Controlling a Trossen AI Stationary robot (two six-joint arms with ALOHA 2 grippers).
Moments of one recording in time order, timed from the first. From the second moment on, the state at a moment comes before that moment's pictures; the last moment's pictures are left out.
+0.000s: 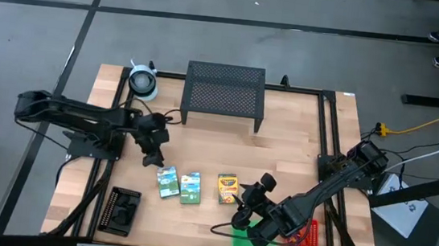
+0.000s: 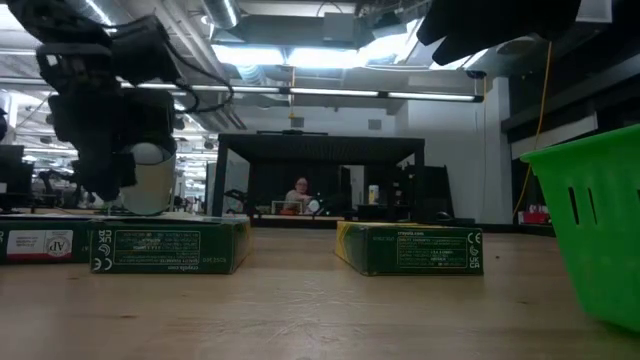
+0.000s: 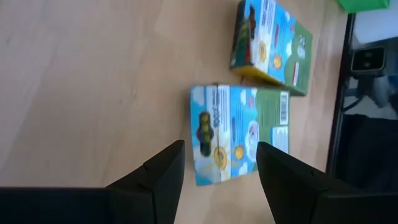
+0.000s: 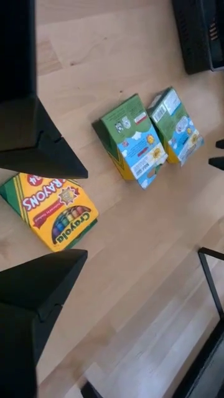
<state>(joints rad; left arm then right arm) 0.19 1.02 0.41 -0.37 0.55 -0.41 0.73 1.82 1.36 -0.75 0.88 1.06</state>
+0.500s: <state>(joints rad) 0.24 1.19 0.41 -0.35 0.56 -0.35 0.73 1.82 1.36 -0.75 0.87 1.05</state>
